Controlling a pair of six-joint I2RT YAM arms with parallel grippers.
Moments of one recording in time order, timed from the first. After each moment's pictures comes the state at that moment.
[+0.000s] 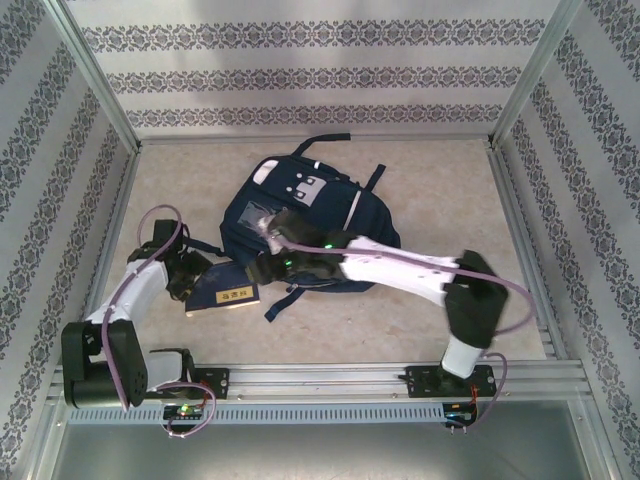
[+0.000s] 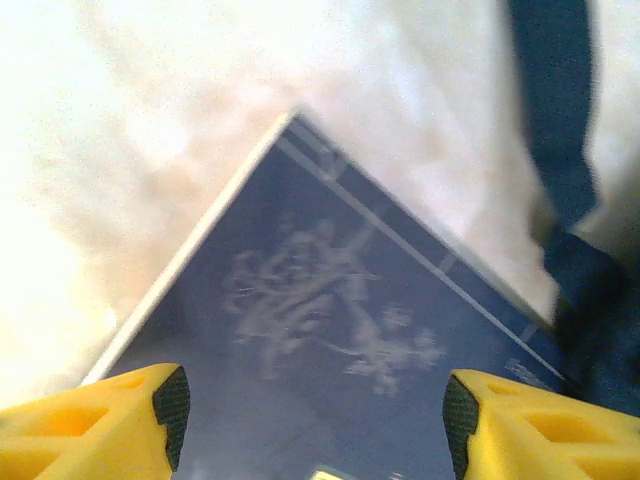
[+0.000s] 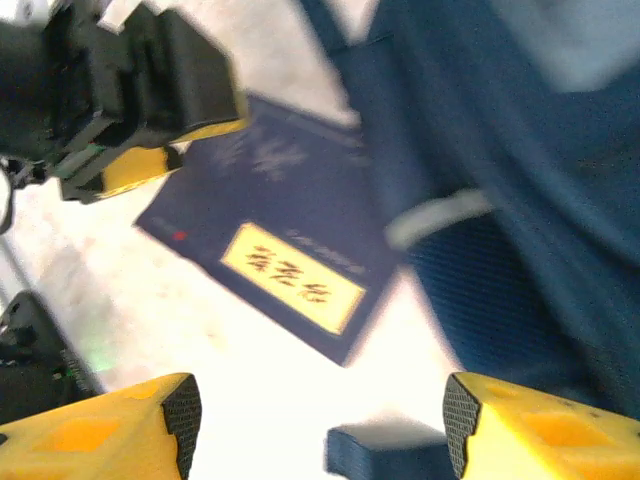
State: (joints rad) left arm 0.11 1.21 0.66 -0.69 0.05 -0.91; right arm 1.03 1.82 1.42 -0.46 -0.16 0.46
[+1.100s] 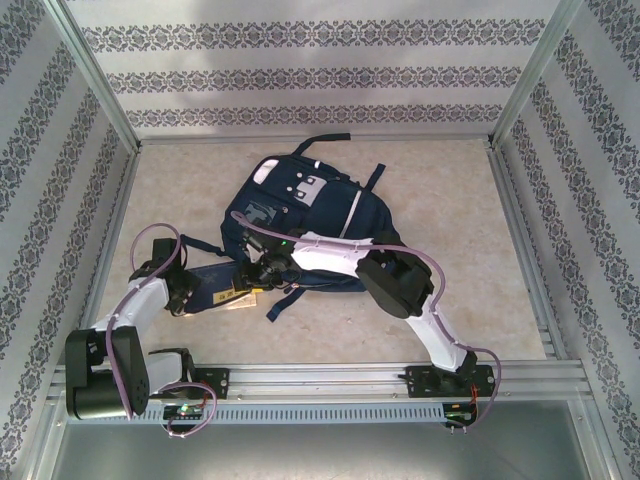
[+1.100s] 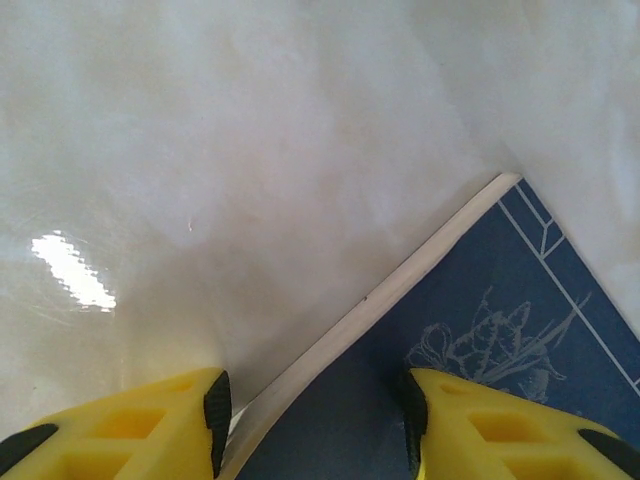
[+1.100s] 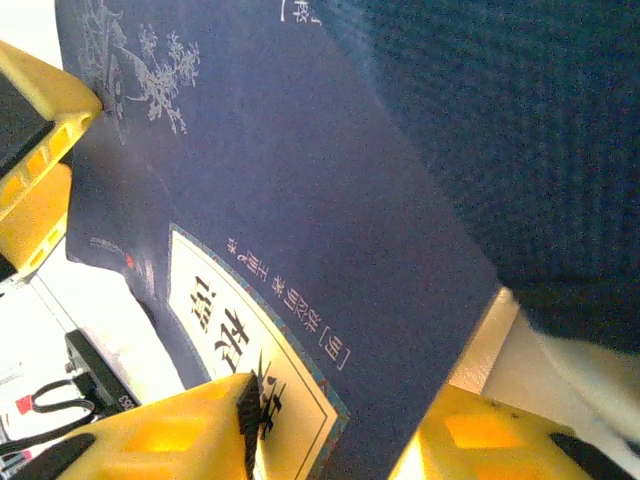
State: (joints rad) left arm 0.14 1.17 0.49 -0.55 -0.07 -0.94; right arm 0.97 2.23 1.63 -0.43 -0.50 0.84
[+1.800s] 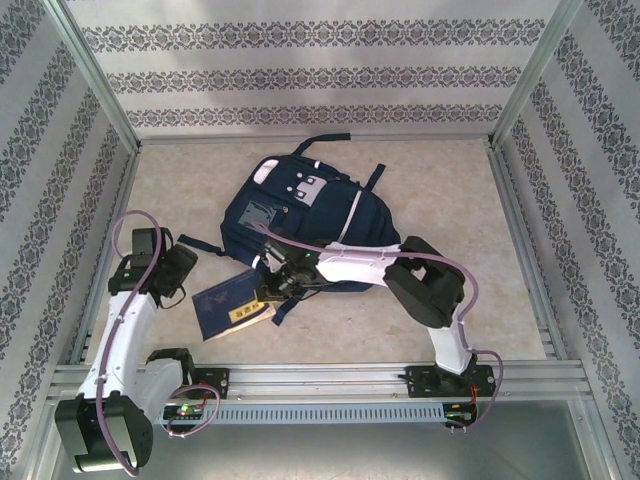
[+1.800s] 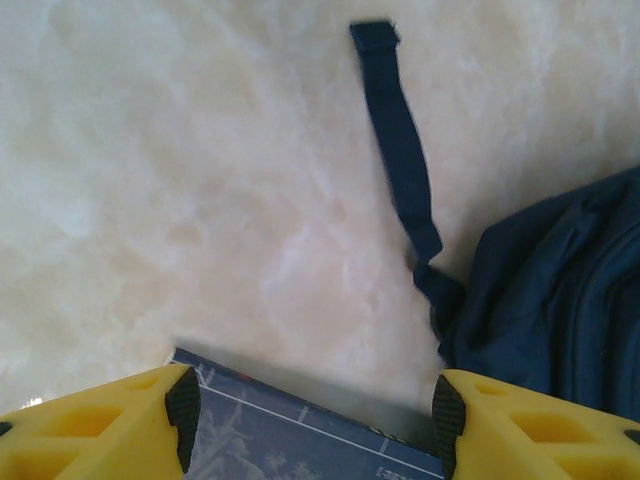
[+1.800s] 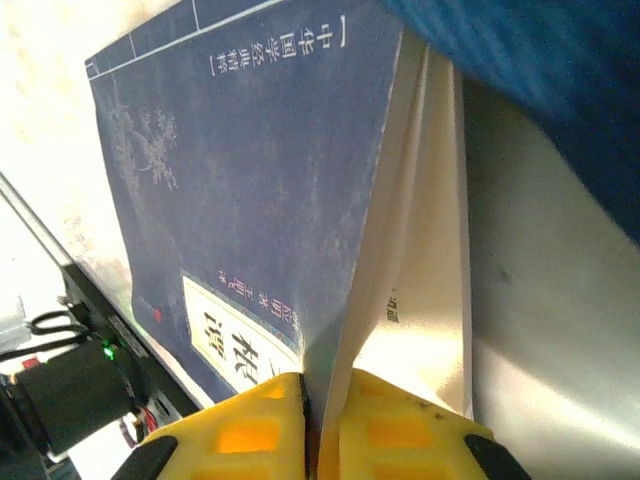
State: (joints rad) left arm 0.13 0.90 0.66 -0.76 0.03 -0.90; right arm 0.97 1.98 1.28 -0.33 -0.50 0.85
